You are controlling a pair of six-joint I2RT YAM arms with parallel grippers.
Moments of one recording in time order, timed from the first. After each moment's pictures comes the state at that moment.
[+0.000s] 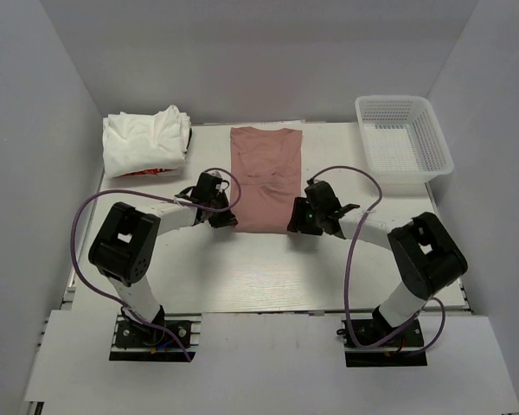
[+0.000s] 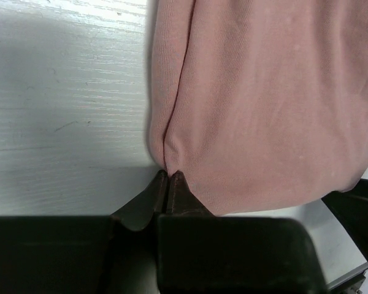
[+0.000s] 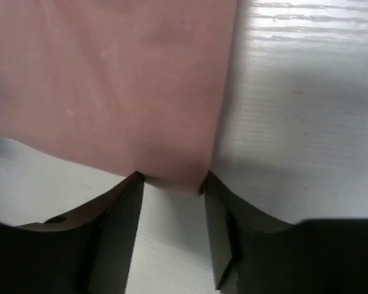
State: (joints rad) left arm -0.44 1.75 0.92 -0.11 0.12 -0.72; right arm 0.58 1.61 0.81 -0.09 -0.04 0.59
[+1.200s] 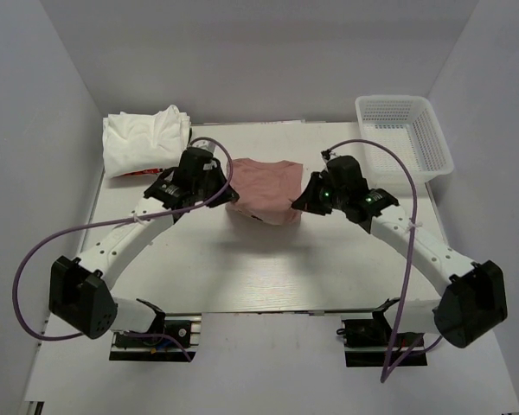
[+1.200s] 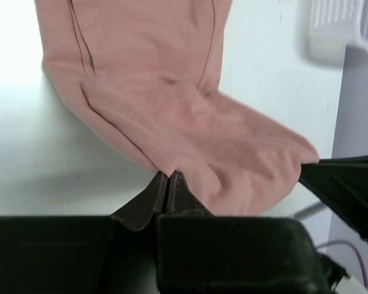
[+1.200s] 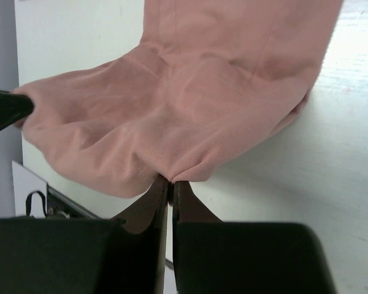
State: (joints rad) left arm -0.51 1.32 1.10 -0.47 0.09 -0.74; right arm 0.57 1.25 0.99 -0.40 -0.19 0.65
